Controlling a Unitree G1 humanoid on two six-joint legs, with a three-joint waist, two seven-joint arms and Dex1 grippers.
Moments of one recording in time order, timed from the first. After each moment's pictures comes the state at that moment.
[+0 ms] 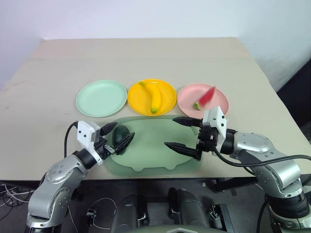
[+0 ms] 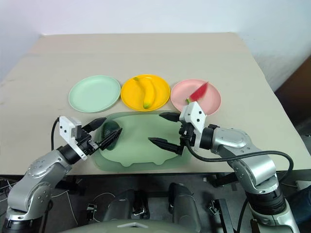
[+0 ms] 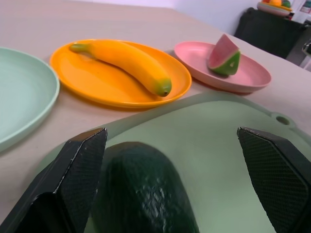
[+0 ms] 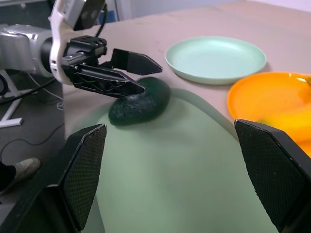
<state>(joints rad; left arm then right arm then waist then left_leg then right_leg) 0.09 0.46 0.14 -0.50 -0.60 0.46 -0.53 -0.26 -0.60 0.03 -0.57 0.58 0.67 0.79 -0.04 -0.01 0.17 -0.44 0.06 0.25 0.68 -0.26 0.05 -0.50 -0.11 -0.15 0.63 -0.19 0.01</state>
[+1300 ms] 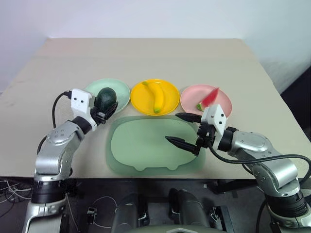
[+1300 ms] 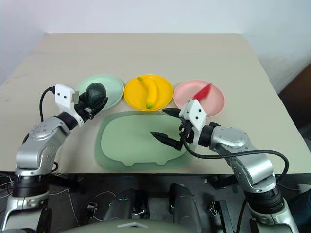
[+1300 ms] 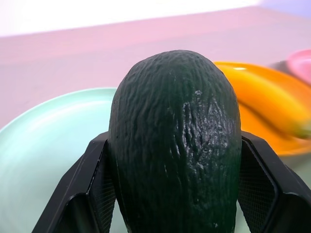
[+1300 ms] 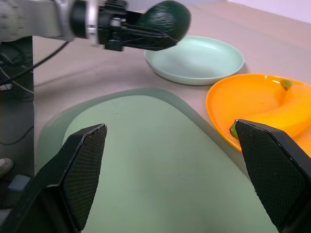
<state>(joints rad) -0.35 0.50 0.18 -0.09 -0.38 0.49 -0.41 -0.26 -0.59 0.06 -0.55 0.52 0.62 0.72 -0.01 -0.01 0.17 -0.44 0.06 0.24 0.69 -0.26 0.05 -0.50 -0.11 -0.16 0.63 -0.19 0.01</state>
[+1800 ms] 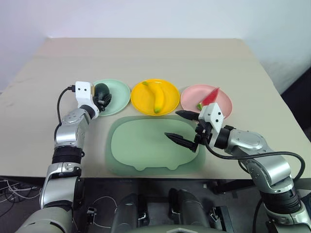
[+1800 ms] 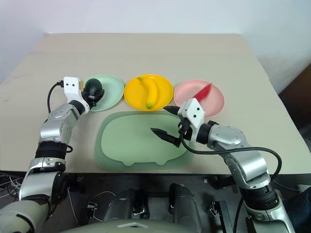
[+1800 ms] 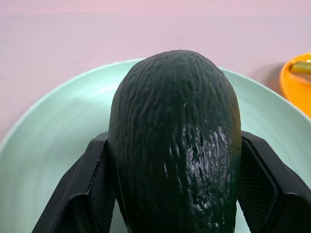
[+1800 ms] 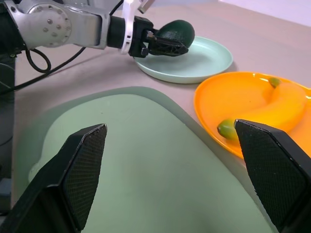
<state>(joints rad) -0.69 0.42 0.18 0.61 -0.25 0.24 -0.37 -0.28 -0.56 0.08 -0.50 0.47 0.58 0.71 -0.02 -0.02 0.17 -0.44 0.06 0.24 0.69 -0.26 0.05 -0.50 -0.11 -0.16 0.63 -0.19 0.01</state>
